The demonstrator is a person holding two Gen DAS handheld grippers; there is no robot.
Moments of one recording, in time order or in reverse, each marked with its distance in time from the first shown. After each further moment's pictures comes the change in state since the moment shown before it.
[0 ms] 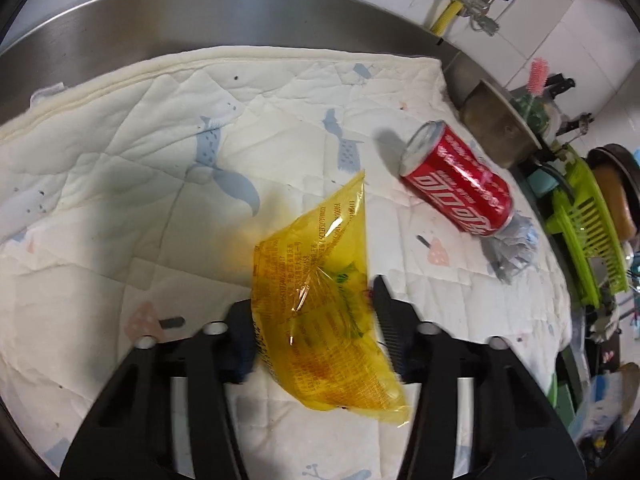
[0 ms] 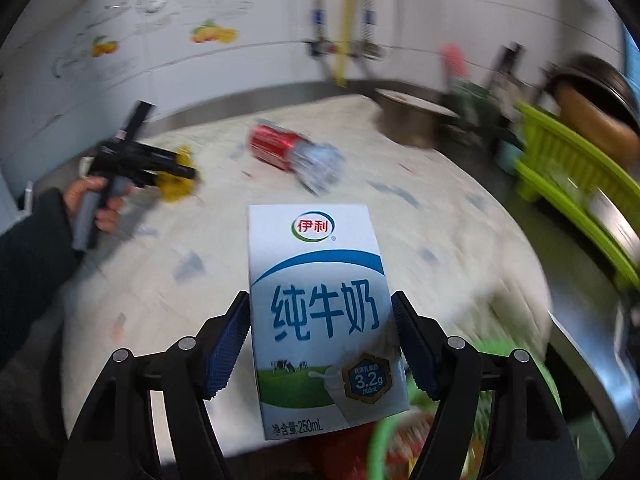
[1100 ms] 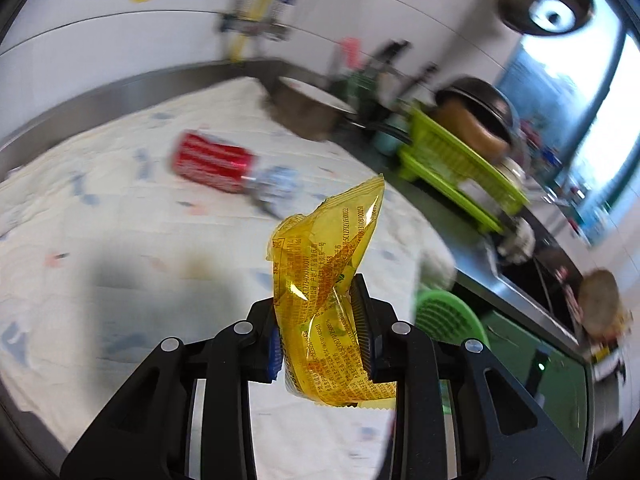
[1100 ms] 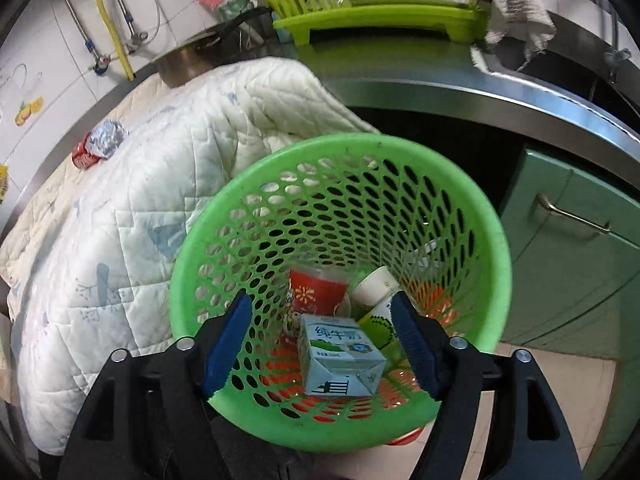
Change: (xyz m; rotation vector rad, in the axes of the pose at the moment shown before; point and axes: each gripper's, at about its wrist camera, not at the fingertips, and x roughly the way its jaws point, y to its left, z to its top) left arm -0.121 -0.173 -0.106 0.316 -0.083 -0.276; right arm -0.021 -0.151 -0.170 0.568 0.102 -0.212
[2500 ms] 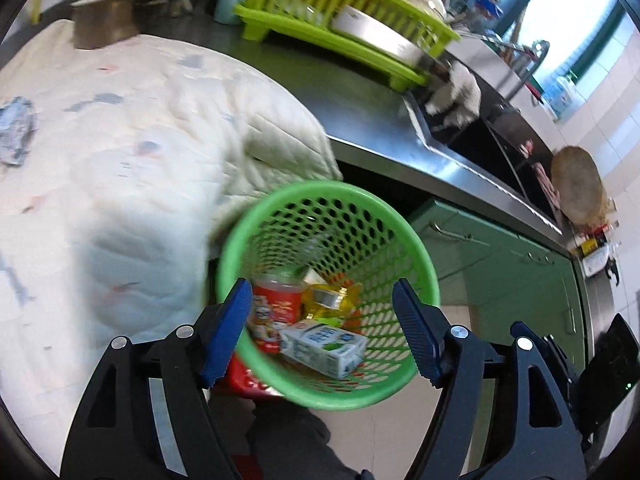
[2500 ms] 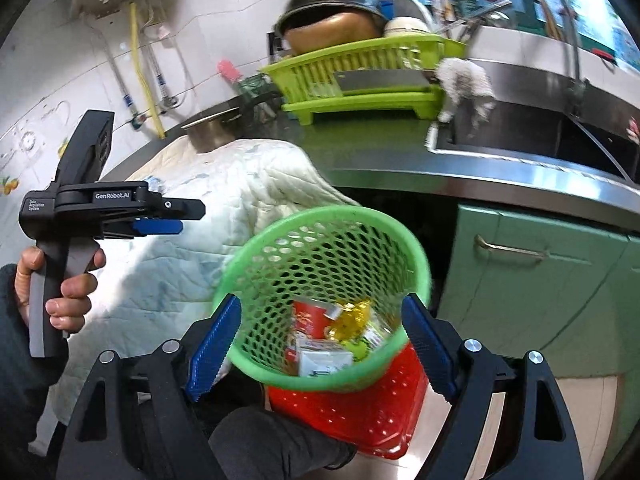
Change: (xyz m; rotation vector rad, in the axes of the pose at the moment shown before) left arm 0.162 -0.188 -0.072 0.224 0.346 -0.135; right arm -0.112 -0.007 -0.020 -0.027 -0.219 0.038
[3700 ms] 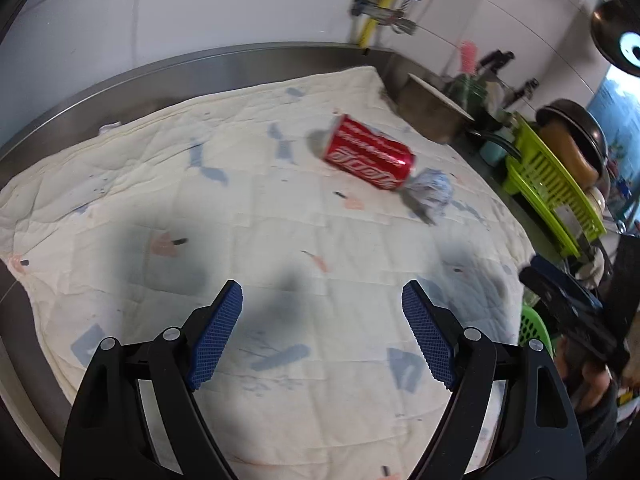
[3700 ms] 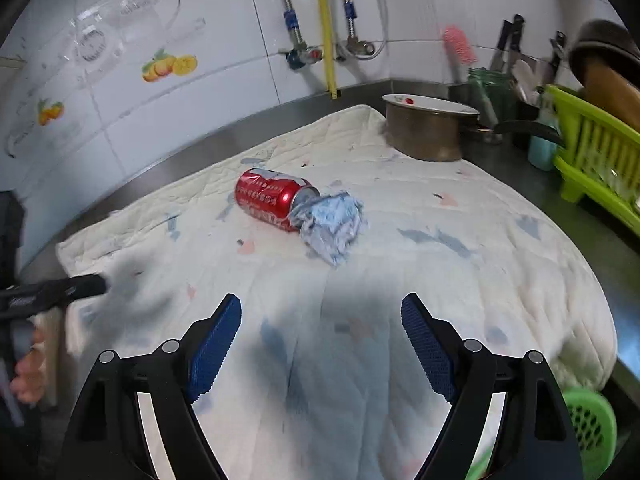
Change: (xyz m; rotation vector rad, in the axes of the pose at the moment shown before) left arm -0.224 0.301 -0.066 -0.433 -0.299 0.381; right arm 0.214 0.309 0.133 -0.367 0.122 0.311
